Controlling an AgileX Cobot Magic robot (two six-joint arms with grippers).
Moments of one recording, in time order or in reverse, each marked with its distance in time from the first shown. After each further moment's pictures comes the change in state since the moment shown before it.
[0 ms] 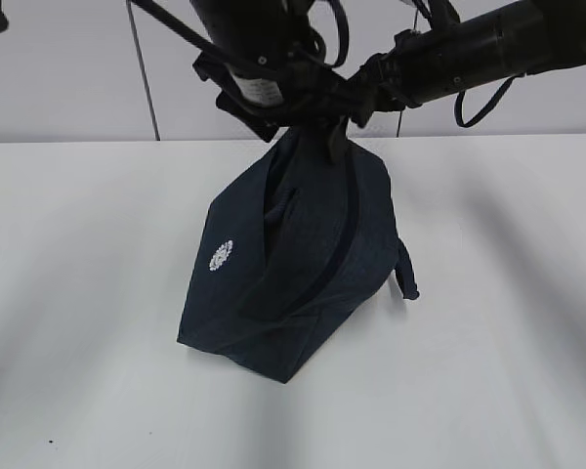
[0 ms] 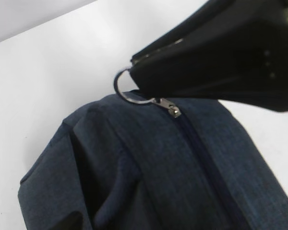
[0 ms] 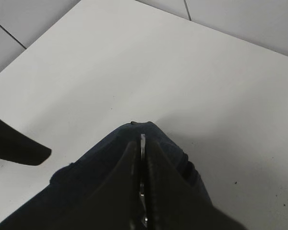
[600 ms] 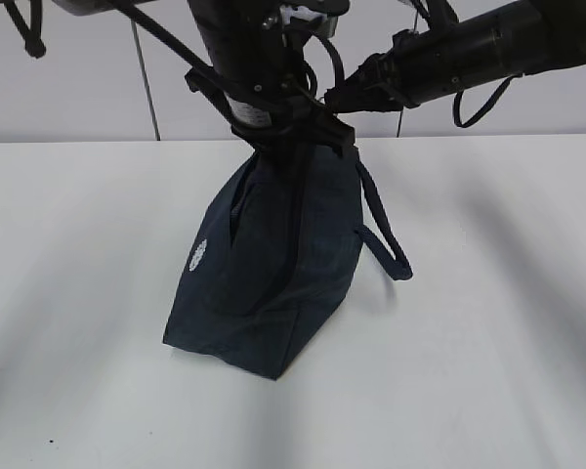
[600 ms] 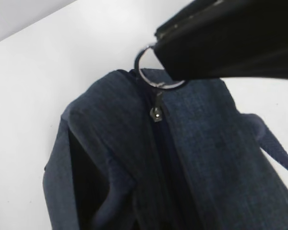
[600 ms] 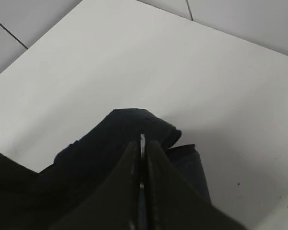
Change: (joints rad) left arm -0.001 0.036 -0.005 0.105 0.045 -0.011; right arm 0.000 0.000 0.000 0.000 -0.002 0.000
